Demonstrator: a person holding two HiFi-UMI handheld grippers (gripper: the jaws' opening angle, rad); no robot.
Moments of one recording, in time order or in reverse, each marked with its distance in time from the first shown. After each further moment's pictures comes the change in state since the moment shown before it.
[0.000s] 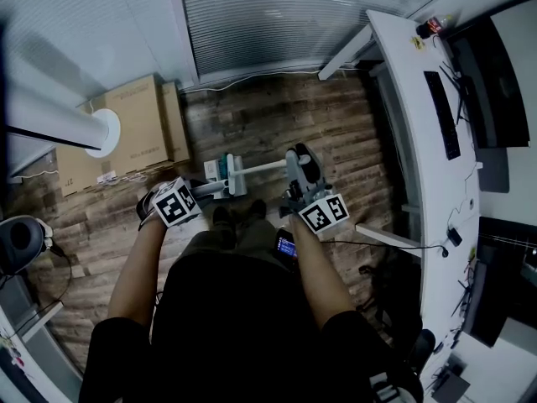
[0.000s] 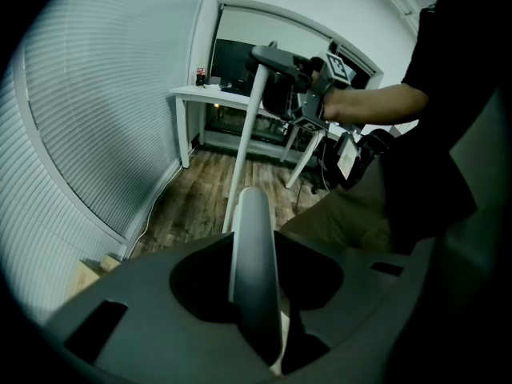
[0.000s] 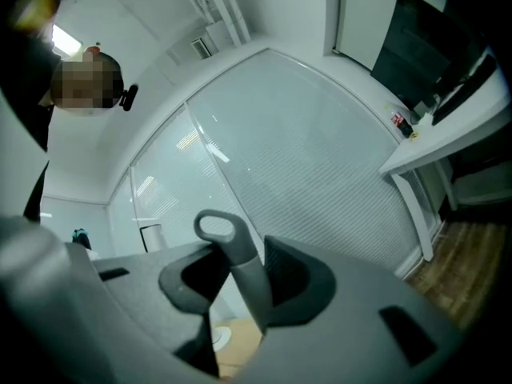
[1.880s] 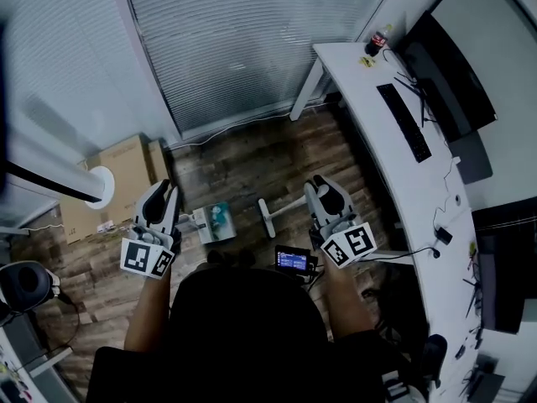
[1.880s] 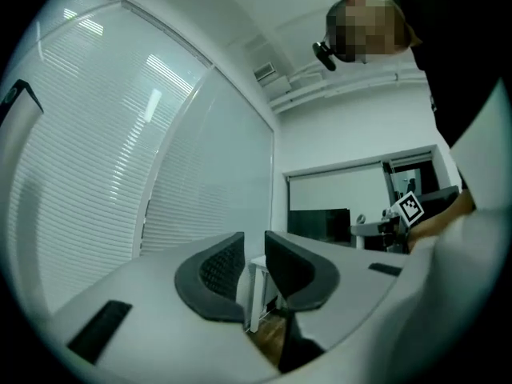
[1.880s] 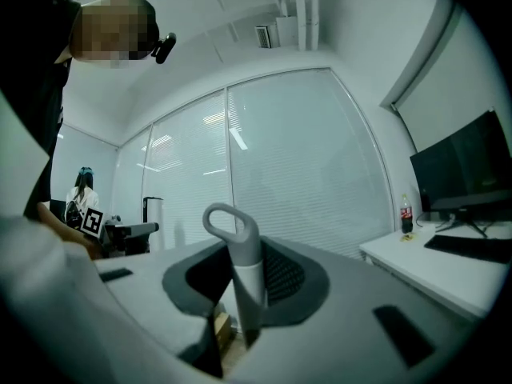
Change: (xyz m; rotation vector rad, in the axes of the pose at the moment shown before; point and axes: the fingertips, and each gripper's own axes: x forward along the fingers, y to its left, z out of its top) left arm -0.240 -0.024 0.203 -0.167 -1.184 0.665; right arm -0.113 0.011 0.168 -0.437 0.092 -0.045
